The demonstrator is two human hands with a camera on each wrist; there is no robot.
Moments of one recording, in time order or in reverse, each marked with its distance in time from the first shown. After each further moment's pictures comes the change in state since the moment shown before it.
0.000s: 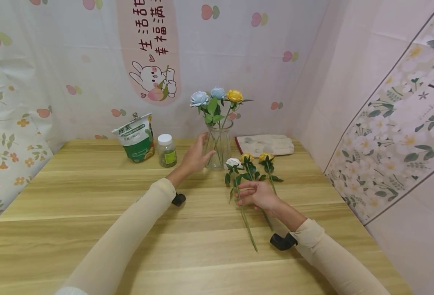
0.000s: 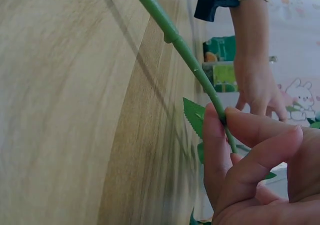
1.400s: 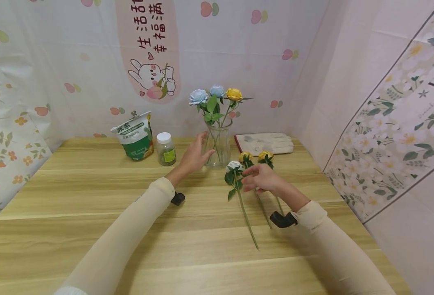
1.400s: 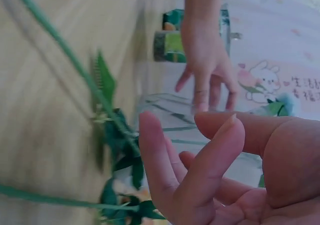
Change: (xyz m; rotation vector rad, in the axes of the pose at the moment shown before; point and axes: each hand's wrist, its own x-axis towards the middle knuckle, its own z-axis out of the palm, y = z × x) left_hand 0.000 -0.001 0.003 0.013 -0.002 -0.022; right_hand 0.012 -0.045 -0.029 -0.253 -0.031 0.054
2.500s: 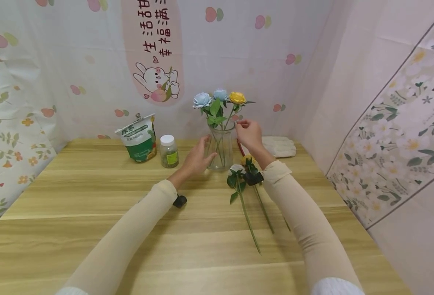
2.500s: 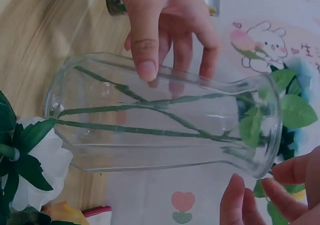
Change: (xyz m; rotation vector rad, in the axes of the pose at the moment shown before) left_hand -0.002 -0.003 -0.003 -0.003 -0.035 0.003; right_hand 0.090 -0.095 -0.007 0.030 0.628 -0.189
